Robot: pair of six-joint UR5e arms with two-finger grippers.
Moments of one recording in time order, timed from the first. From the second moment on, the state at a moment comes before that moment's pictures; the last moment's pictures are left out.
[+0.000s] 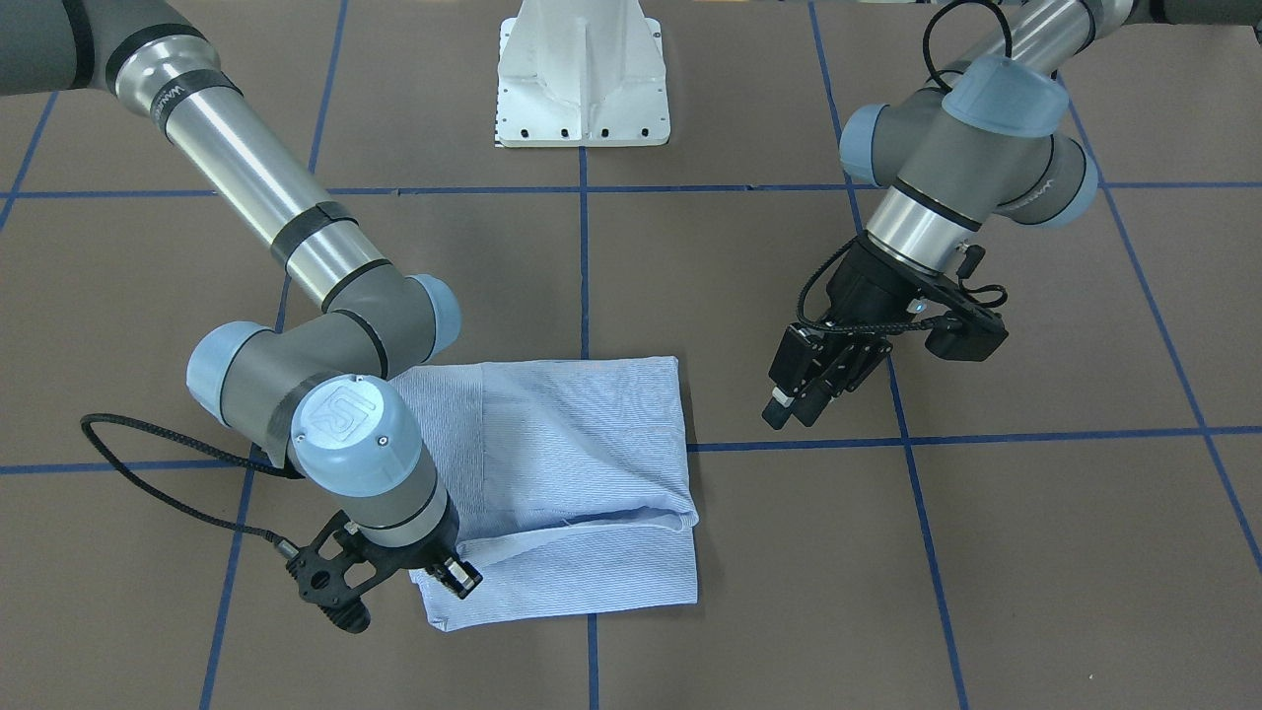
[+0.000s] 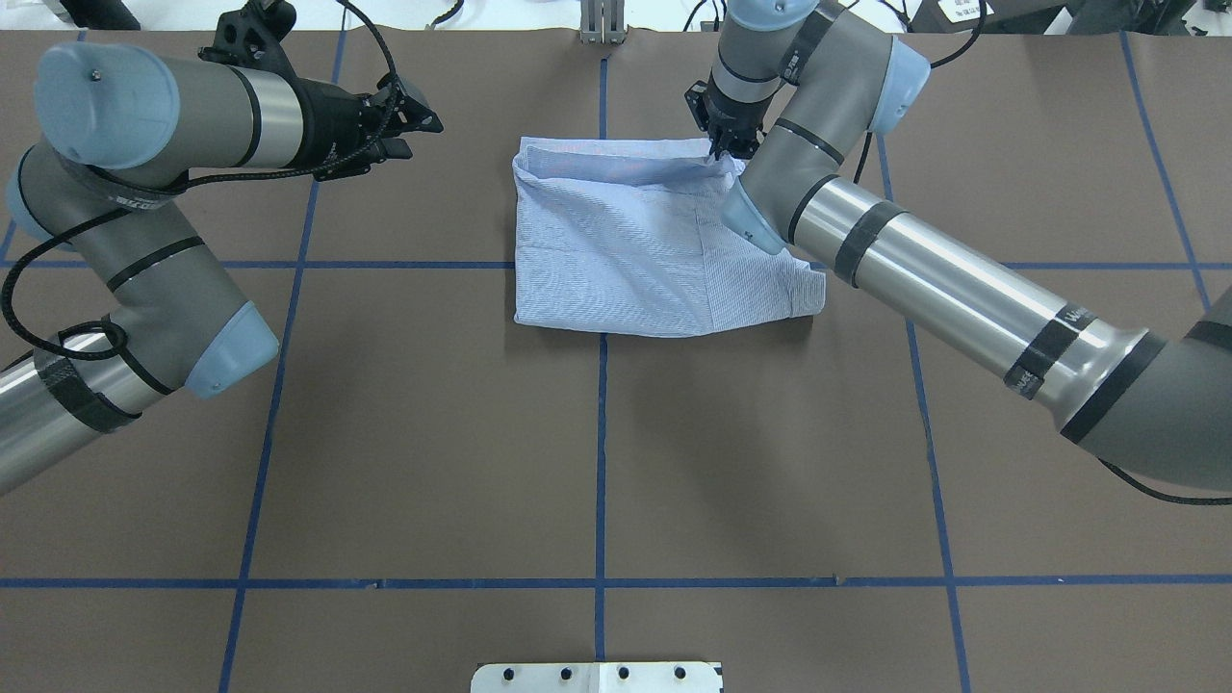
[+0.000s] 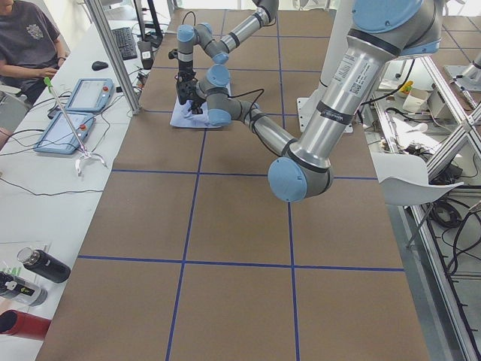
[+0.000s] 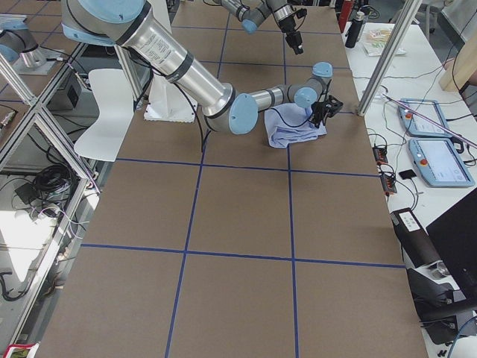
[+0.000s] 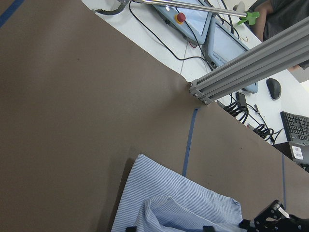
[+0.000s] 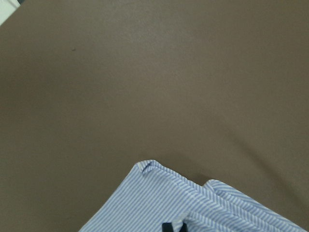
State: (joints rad) left arm -0.84 -2.08 -1.60 -2.36 -1.83 -1.63; right arm 0.86 -0.54 0.77 -1.11 1.98 1.69
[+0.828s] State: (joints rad) left arm -0.79 -2.14 -1.52 -2.36 -1.83 -1.67; right arm 0.96 -0.52 0.63 -1.09 1.91 1.39
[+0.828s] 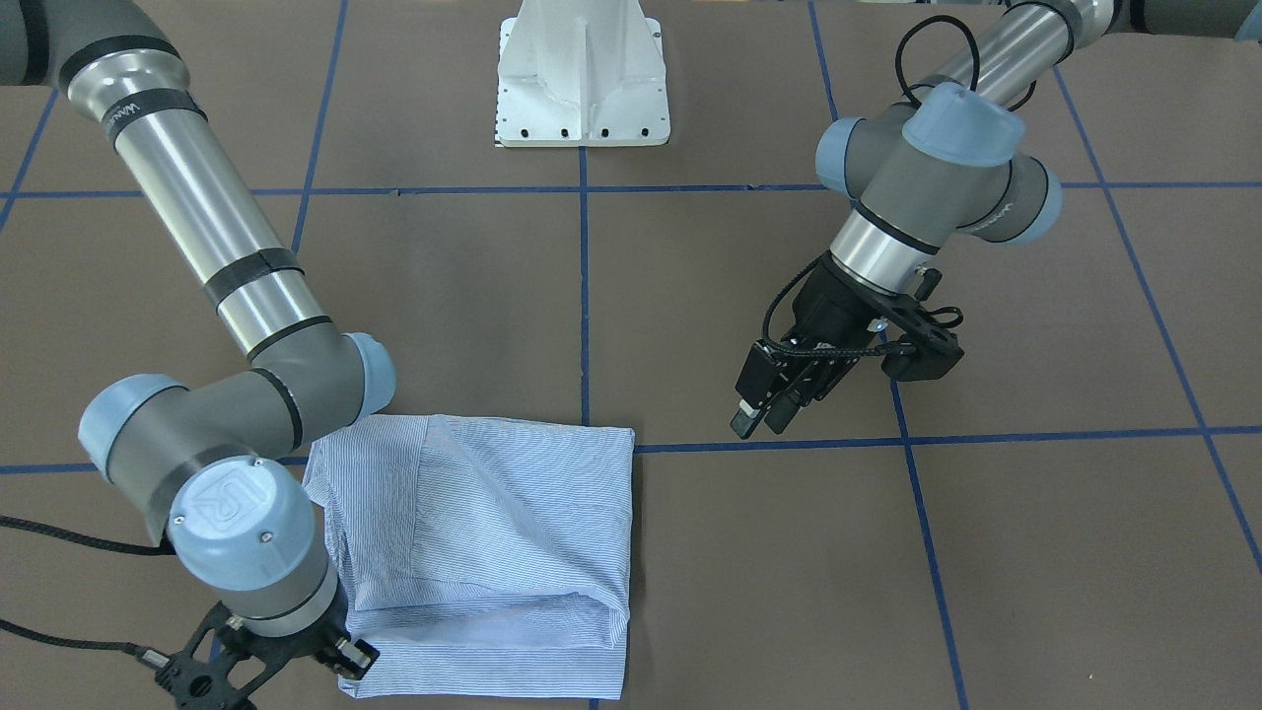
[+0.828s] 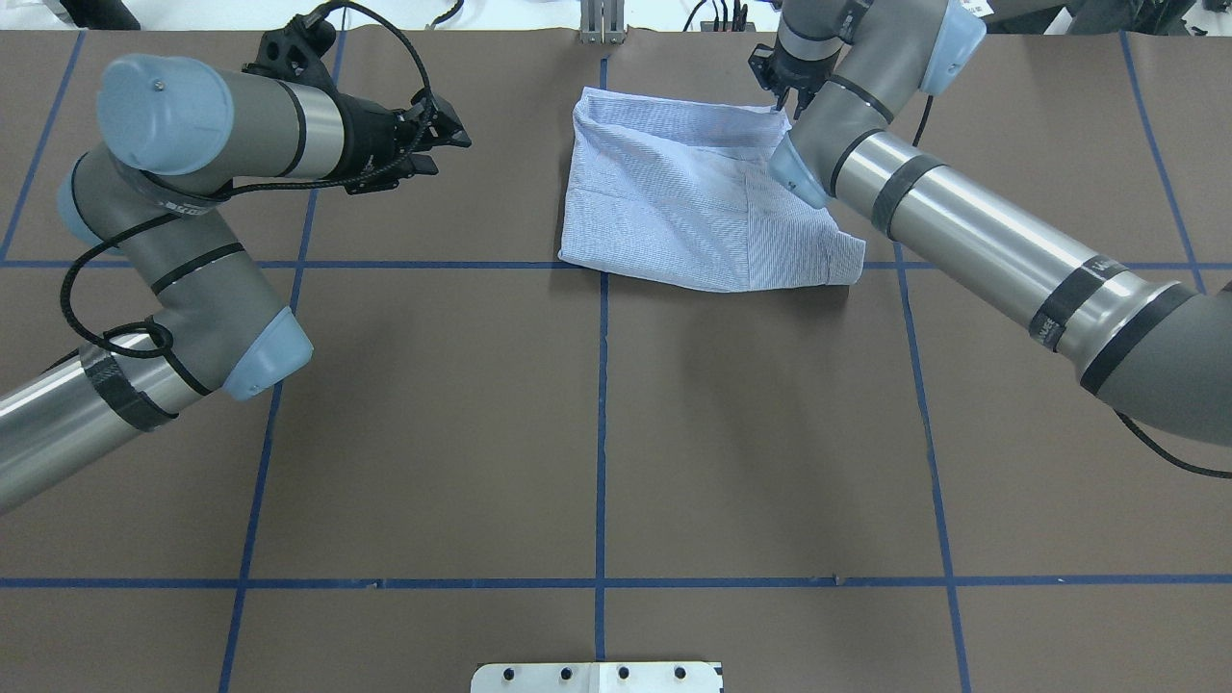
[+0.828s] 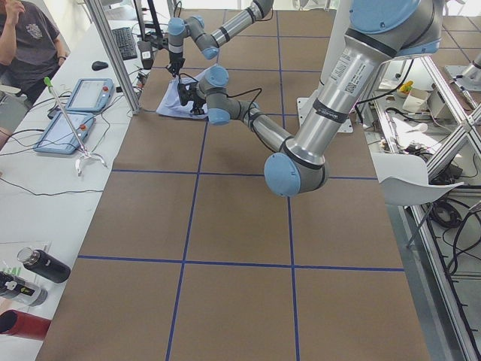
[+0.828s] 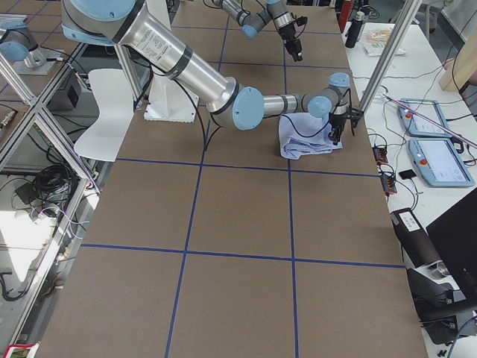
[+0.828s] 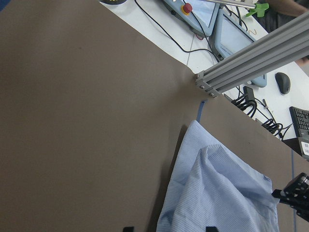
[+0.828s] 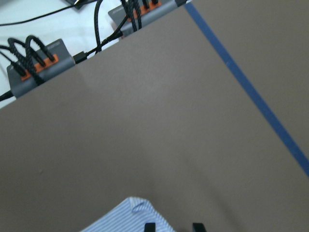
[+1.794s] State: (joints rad) left arm -0.74 -2.13 -1.54 -2.36 -1.91 -1.53; right arm 1.13 -0.78 0.90 -1.11 2.10 1.20
